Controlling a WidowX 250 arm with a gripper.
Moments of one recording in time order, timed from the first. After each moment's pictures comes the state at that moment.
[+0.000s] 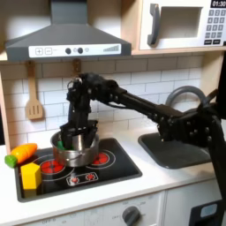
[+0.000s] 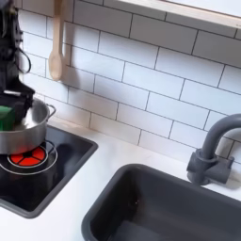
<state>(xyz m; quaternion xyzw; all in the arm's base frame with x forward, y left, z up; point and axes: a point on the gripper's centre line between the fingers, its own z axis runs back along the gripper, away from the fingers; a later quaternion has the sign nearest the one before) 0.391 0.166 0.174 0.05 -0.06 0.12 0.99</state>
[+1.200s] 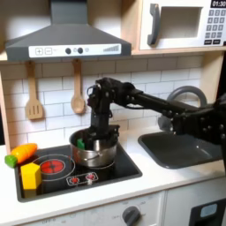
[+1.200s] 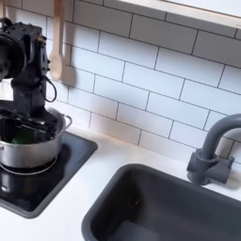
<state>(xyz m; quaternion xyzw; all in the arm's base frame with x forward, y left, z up) 0.379 0.111 0.157 0.02 -0.03 0.04 1.00</state>
